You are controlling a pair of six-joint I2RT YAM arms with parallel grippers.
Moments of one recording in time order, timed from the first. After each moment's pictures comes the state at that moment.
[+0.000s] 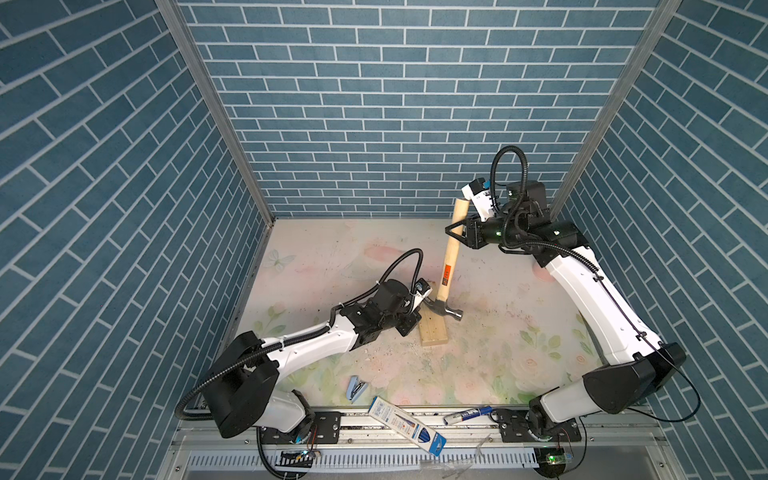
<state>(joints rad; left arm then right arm) -0.85 1.42 0.83 -0.07 0.07 0.08 0.45 1.50 1.72 -0.77 -0.55 0.14</state>
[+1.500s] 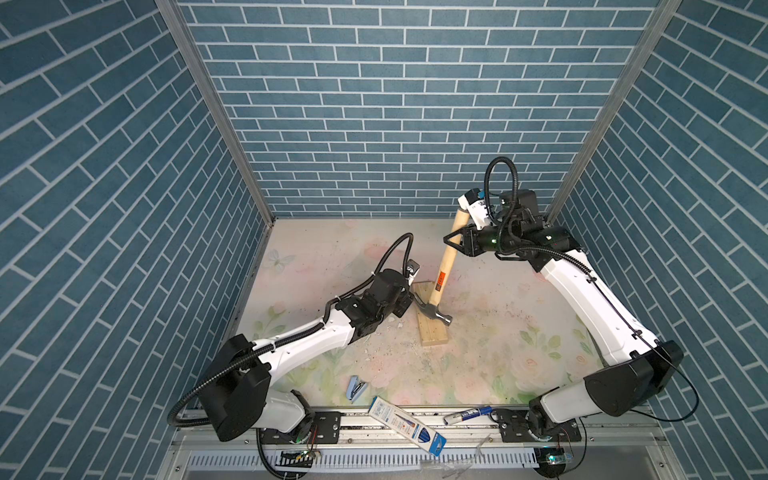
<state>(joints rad) -0.78 1.40 0.91 -0.11 -0.25 0.03 0.46 1.47 1.58 -0.75 -0.51 0.15</state>
